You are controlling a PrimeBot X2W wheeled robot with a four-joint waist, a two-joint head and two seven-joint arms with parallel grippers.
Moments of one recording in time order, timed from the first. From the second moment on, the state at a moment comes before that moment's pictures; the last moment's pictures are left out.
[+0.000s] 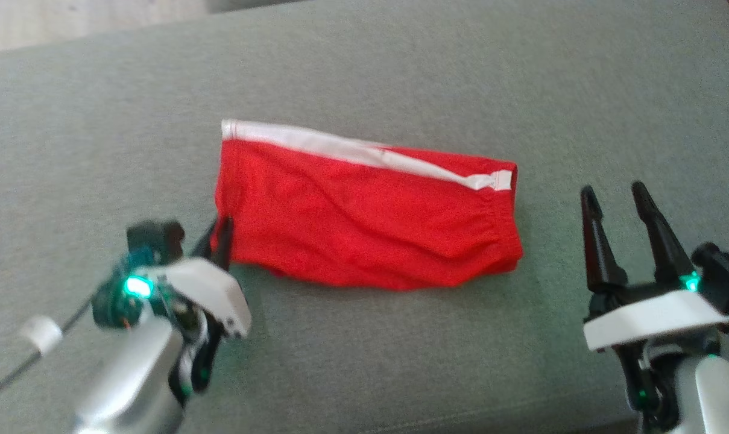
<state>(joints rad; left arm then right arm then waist) -0.46 0.35 -0.65 0.41 -0.76 0.16 0.11 -0.03 -0.05 0.02 -0.12 0.23 0.12 0.05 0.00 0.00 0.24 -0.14</state>
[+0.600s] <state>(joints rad) -0.17 0.28 -0.65 0.29 -0.81 0.25 -0.02 0.04 -0.05 -0.04 -0.08 0.21 0.12 0.10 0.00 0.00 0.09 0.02</state>
